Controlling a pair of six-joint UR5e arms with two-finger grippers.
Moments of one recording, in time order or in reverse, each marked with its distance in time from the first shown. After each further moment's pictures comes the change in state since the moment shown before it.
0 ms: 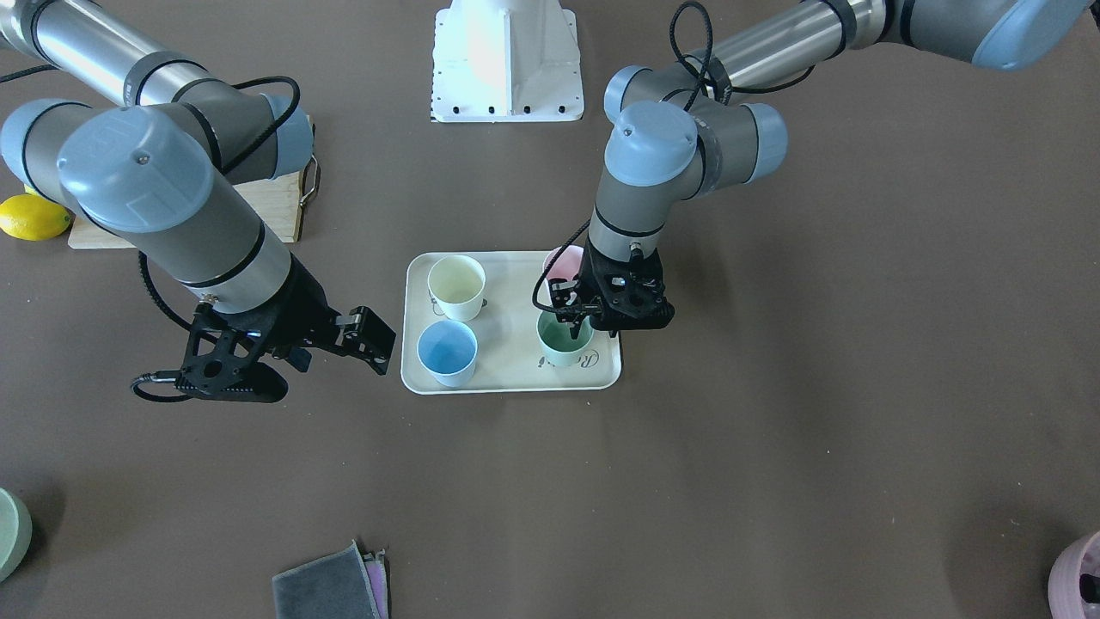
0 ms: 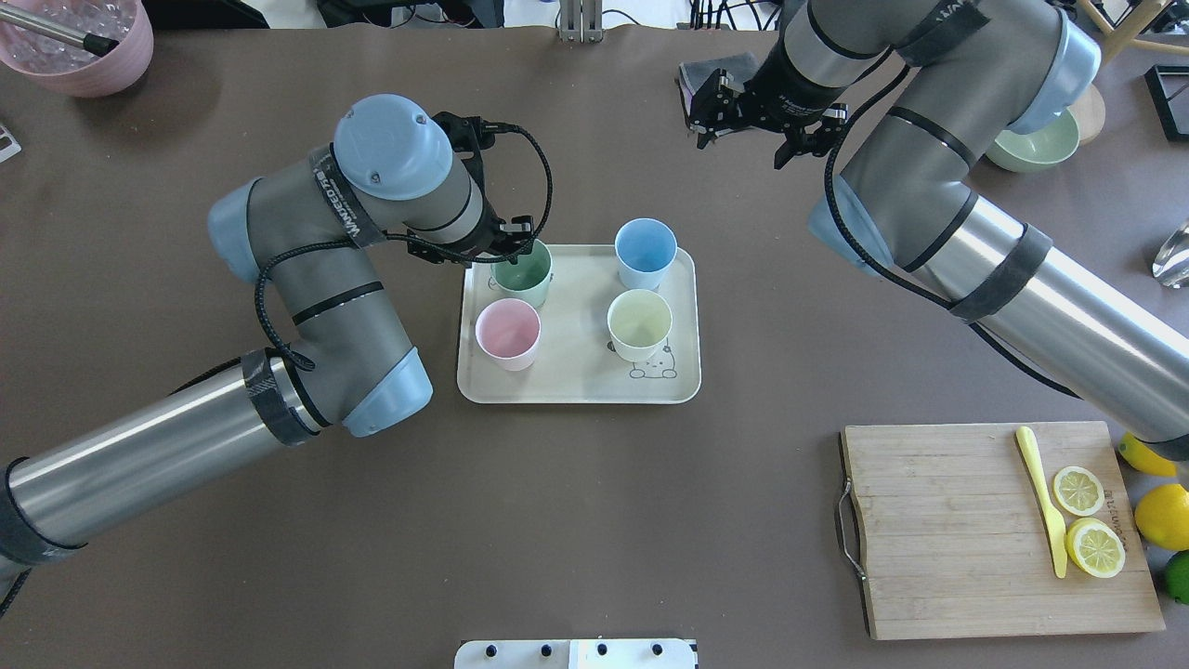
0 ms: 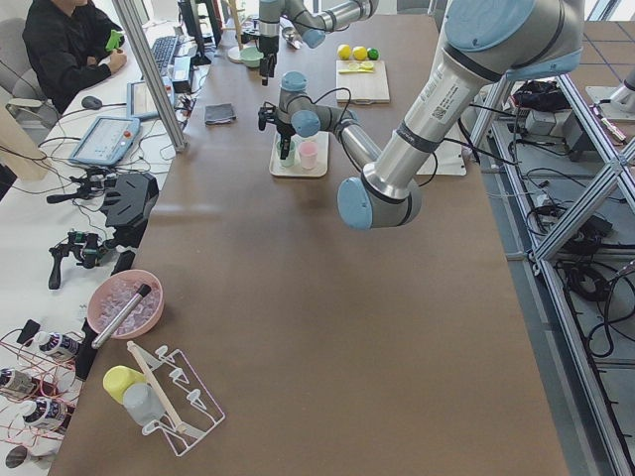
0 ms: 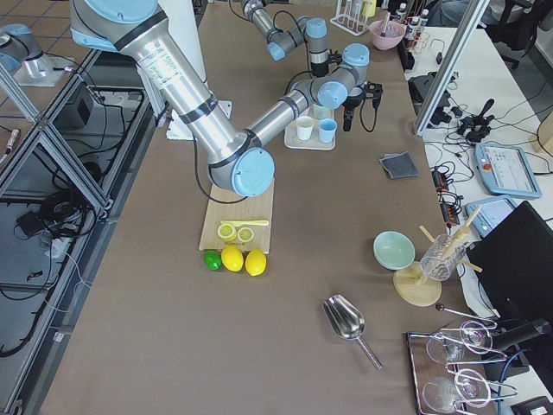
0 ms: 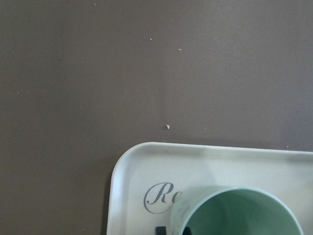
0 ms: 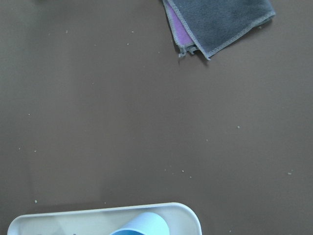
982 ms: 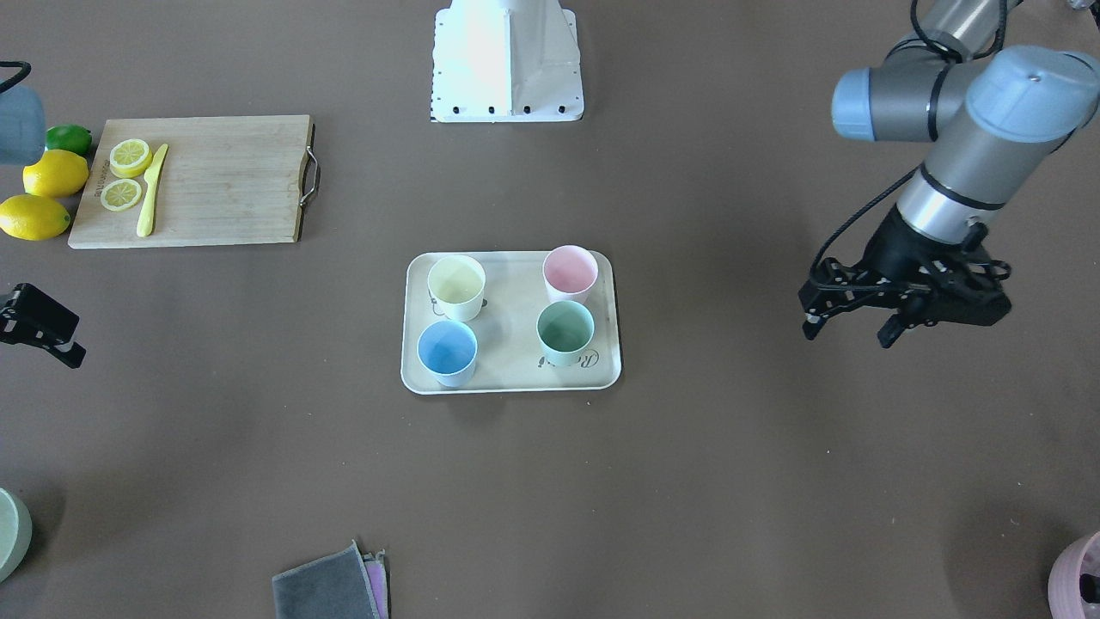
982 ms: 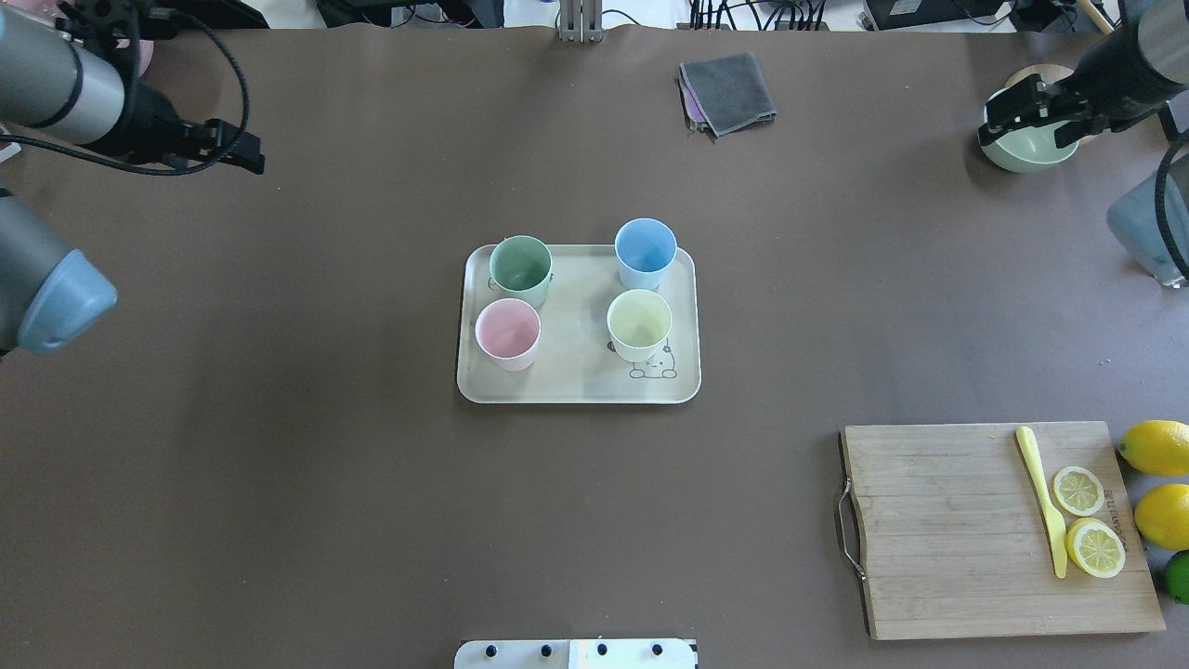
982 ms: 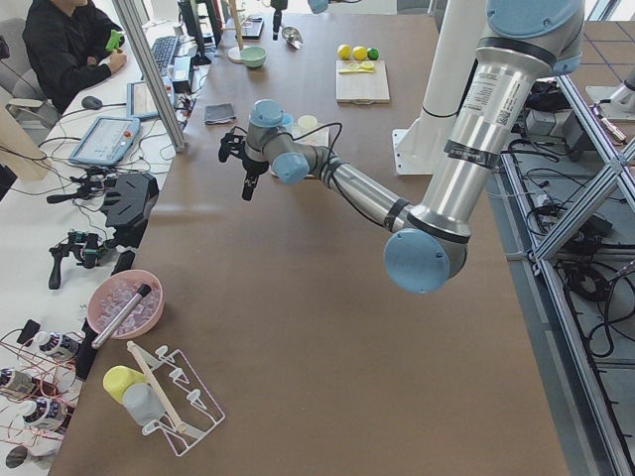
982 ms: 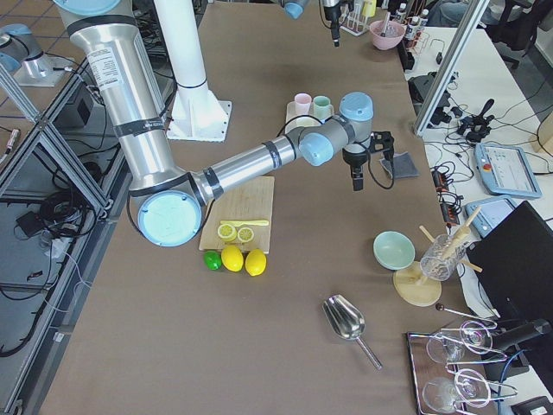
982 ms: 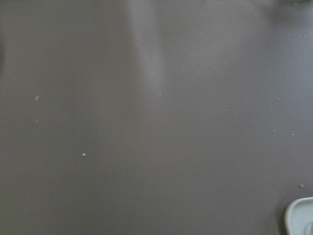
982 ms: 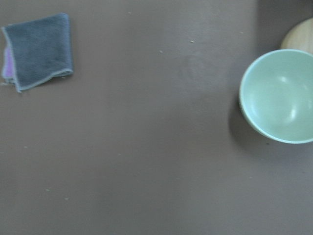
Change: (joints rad) left arm -0.355 0.443 -0.213 -0.202 -0.183 0.384; right arm 0.273 -0.413 0.154 0.043 0.037 -0.475
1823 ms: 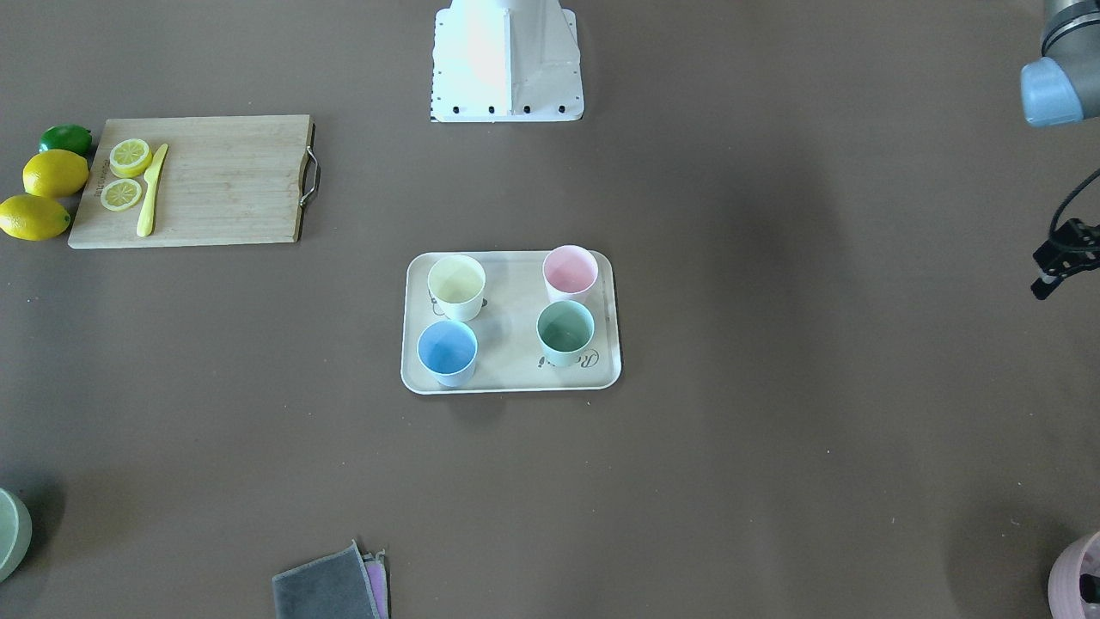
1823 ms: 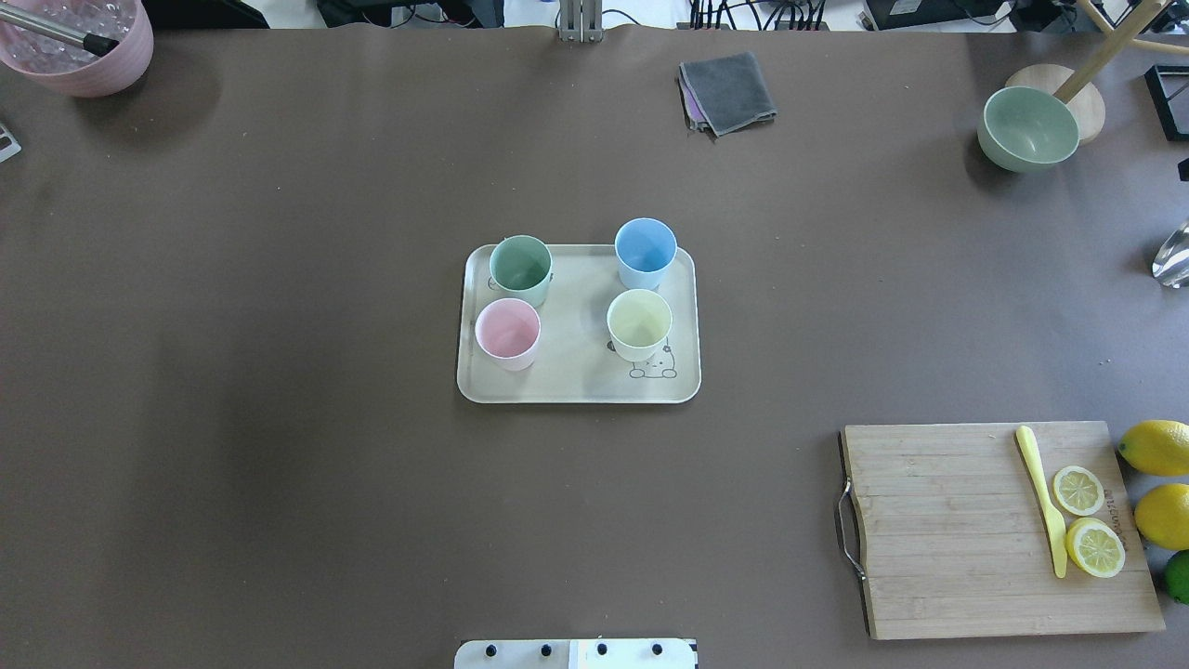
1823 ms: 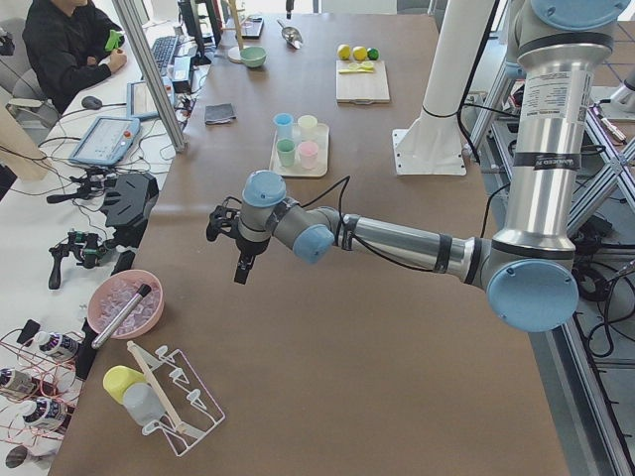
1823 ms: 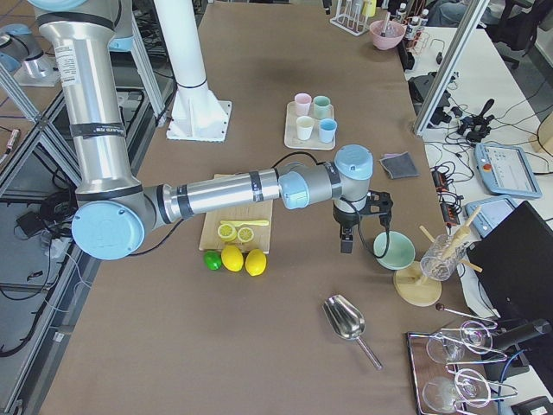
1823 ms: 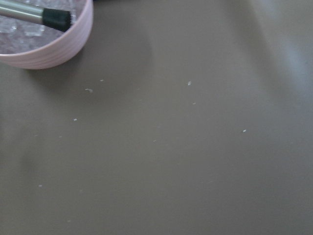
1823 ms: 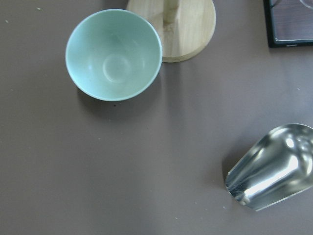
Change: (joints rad) left arm -0.343 0.261 0.049 -0.016 -0.190 0.437; right arm 0.244 -0.152 -0.040 -0.178 0.054 -0.326
